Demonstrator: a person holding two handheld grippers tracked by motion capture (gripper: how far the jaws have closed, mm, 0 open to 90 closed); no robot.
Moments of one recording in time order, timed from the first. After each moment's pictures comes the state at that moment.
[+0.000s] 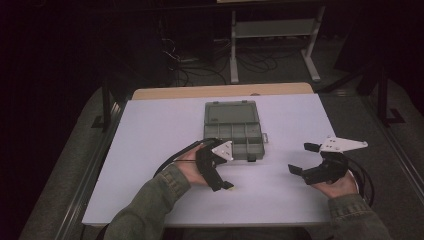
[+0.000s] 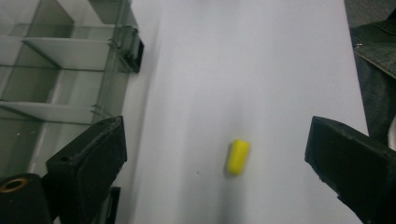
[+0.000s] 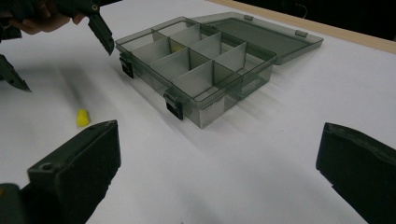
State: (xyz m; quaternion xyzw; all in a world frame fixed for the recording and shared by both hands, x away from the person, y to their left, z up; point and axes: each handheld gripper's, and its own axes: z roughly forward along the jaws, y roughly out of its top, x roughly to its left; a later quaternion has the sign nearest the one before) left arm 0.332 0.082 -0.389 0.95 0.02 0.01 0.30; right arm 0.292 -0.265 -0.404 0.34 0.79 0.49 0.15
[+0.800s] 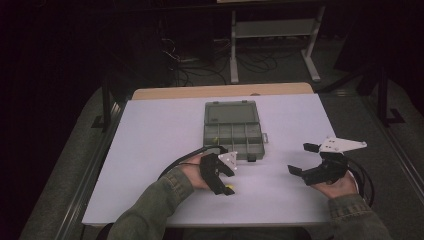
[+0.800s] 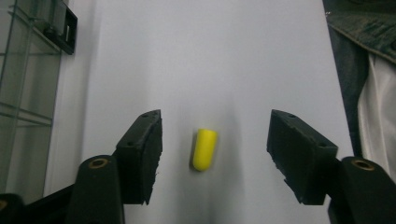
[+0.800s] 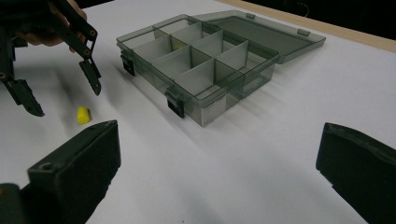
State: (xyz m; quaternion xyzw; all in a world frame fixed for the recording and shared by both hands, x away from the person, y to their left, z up) left arm 0.329 0.073 -0.409 0.96 -0.02 -0.05 0.26; right arm 0.292 -0.264 -0.405 0.33 0.79 0.49 0.14
